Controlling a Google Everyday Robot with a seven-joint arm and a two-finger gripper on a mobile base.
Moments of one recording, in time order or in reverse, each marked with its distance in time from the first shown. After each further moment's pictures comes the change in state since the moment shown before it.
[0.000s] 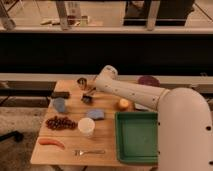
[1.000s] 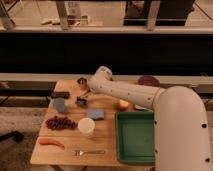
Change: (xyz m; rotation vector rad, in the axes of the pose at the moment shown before) arm -0.040 0.018 -0.002 -0.042 -0.047 -0.038
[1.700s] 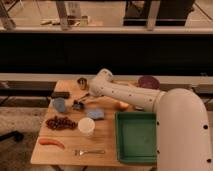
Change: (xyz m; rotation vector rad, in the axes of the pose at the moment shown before) arm -0.004 0.025 0.009 -0.077 -0.081 0.077
